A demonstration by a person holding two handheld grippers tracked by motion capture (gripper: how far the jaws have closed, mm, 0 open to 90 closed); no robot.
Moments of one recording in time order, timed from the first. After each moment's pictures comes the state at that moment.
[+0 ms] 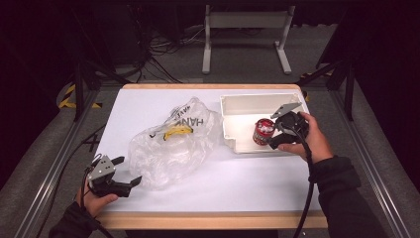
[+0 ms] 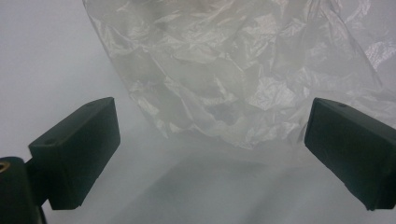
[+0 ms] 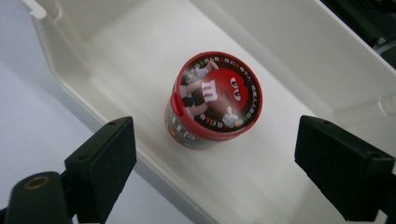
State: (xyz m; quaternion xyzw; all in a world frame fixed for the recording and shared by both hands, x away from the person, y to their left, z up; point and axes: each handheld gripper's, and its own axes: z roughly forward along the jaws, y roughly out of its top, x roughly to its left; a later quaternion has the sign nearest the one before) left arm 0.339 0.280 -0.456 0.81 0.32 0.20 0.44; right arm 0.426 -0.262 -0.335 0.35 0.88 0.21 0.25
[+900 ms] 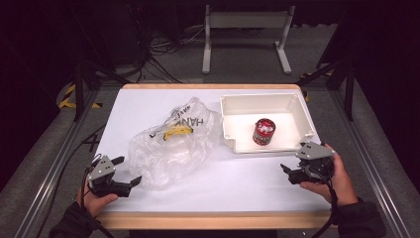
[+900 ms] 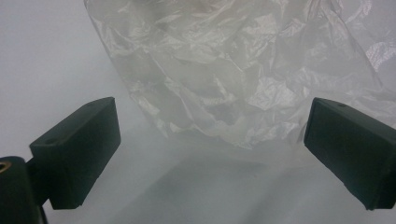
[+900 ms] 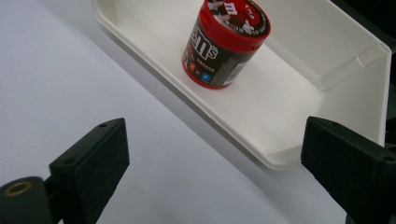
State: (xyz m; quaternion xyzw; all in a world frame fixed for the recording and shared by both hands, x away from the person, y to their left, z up) left arm 0.339 0.280 -0.456 0.81 0.32 0.20 0.45; right arm 0.331 -0.313 -0.379 0.33 0.84 0.28 0.32
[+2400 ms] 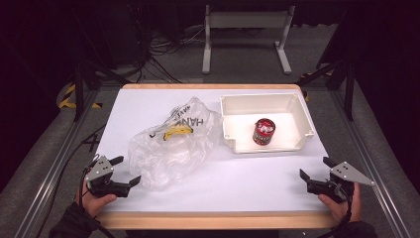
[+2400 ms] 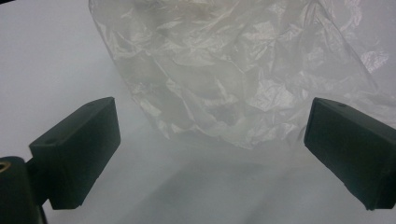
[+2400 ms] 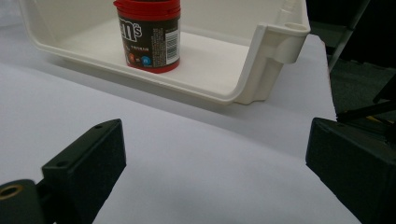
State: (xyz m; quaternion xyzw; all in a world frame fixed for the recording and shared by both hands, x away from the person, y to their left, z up) left arm 0.337 0.283 -0.456 0.80 0.32 0.20 0.46; right arm 0.301 -0.384 -0.442 0.44 0.71 0.43 0.35
